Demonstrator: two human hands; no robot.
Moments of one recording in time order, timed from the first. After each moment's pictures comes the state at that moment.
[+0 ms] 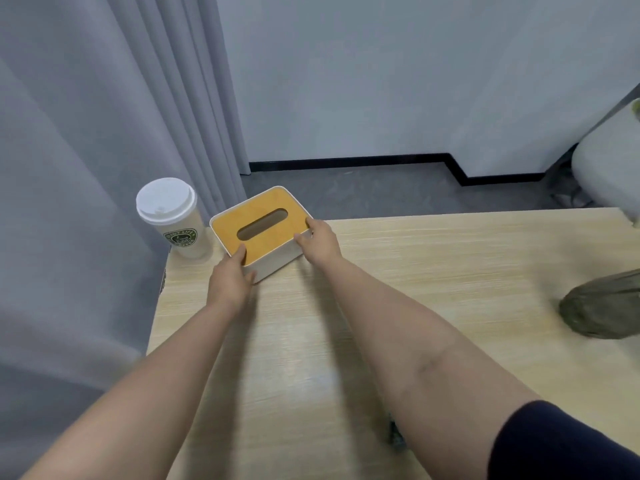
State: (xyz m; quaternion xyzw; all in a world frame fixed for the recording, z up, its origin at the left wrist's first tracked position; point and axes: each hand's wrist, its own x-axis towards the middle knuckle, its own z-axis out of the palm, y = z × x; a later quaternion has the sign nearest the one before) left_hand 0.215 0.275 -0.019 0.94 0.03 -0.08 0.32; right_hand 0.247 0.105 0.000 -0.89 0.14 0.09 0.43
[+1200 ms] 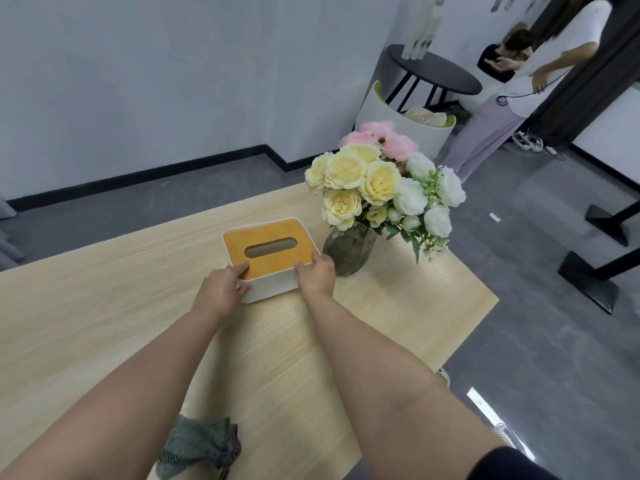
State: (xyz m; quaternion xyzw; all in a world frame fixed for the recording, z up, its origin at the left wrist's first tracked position) left_hand 0.114 -0.088 -0.007 0.90 -0.31 -0.19 0.24; right_hand 0.026 -0.230 0.015 -0.76 0.50 -0.09 0.41
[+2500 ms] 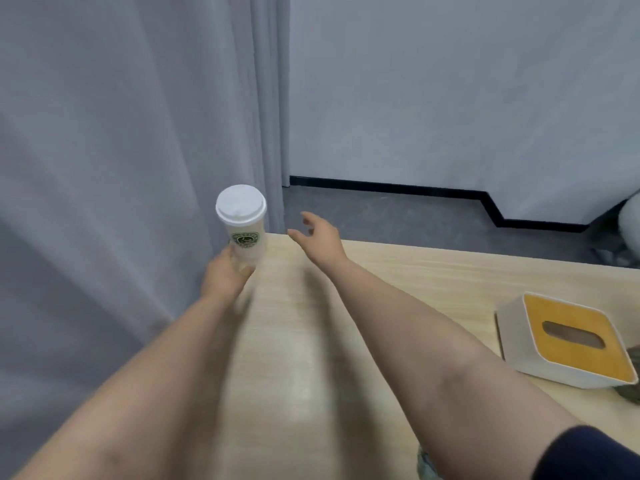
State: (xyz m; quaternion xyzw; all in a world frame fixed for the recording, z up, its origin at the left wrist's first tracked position) left_hand 0.220 0.363 0.005 0.91 0.15 -0.05 0.38; right_hand 0.254 0.193 0.050 -0.88 0.04 0.08 0.47
